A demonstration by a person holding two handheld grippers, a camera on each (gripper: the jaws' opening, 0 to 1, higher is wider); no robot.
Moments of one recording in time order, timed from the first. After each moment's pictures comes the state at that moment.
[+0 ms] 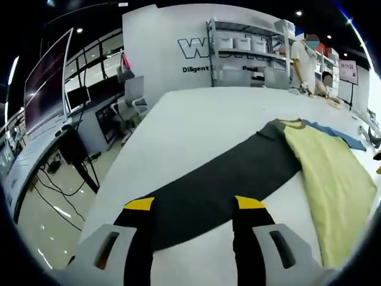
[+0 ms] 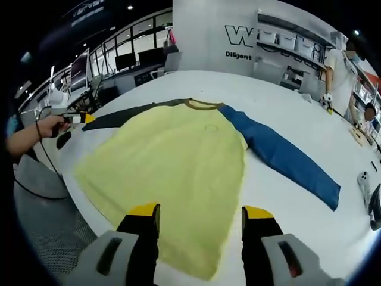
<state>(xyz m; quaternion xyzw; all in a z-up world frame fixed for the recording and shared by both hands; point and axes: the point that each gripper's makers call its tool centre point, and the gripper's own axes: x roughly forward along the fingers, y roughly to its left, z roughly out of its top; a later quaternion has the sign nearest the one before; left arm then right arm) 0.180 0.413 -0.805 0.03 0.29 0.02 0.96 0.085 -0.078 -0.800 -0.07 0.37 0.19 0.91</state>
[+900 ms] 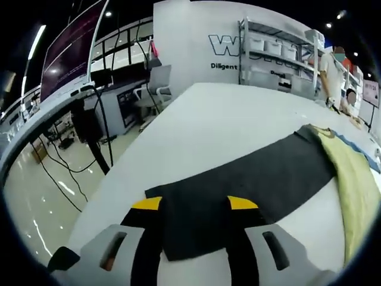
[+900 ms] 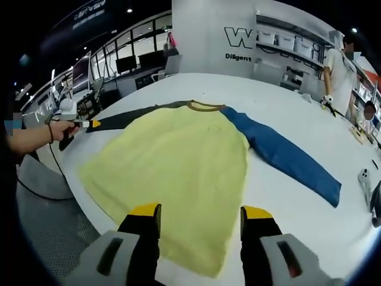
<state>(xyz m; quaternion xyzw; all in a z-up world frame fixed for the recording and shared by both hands) 0.183 0.452 -0.834 -0.01 0.29 0.10 0.95 0.078 -0.075 -0.797 -0.06 0.37 0.19 0.91</state>
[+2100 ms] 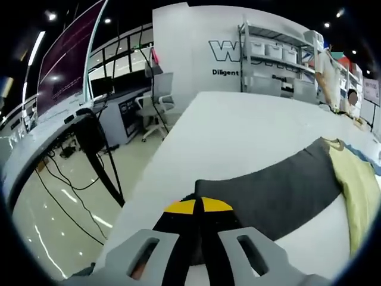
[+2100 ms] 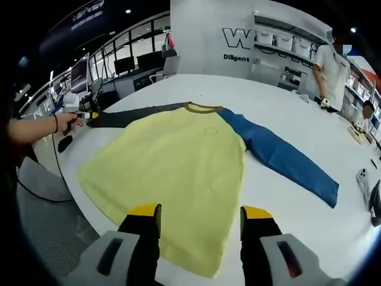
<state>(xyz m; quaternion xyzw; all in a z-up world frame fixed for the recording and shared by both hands) 0.228 0.491 -0.801 0.00 0.26 0.10 0.96 0.081 -0.079 -0.792 -0.06 0.36 0.19 0.91</state>
